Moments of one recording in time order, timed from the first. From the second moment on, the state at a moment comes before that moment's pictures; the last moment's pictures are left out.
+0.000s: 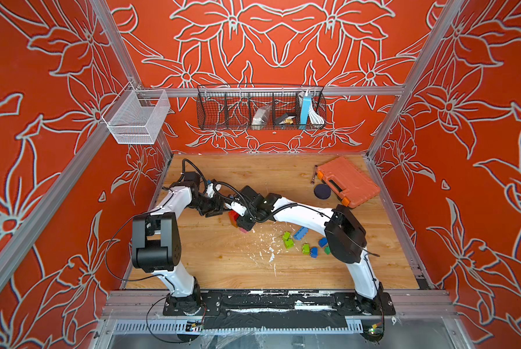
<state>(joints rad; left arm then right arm) 0.12 1.67 1.14 -0.86 0.74 0.03 1.00 2.12 1.71 -0.60 -0.12 -0.04</state>
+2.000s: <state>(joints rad) 0.09 1.68 1.11 -0.87 0.72 0.18 0.98 2.09 1.57 -0.46 -0.15 -0.11</state>
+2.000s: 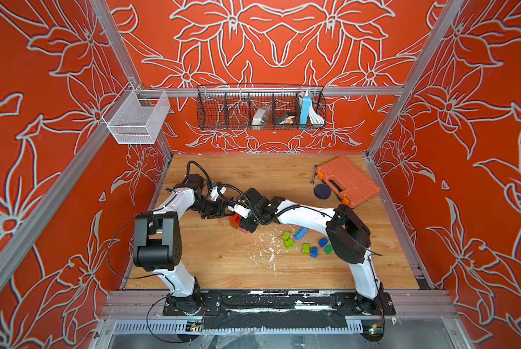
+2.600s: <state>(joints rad) 0.10 1.67 1.12 -0.88 0.71 0.19 0.98 2.08 1.54 -0.41 -0.17 -0.12</state>
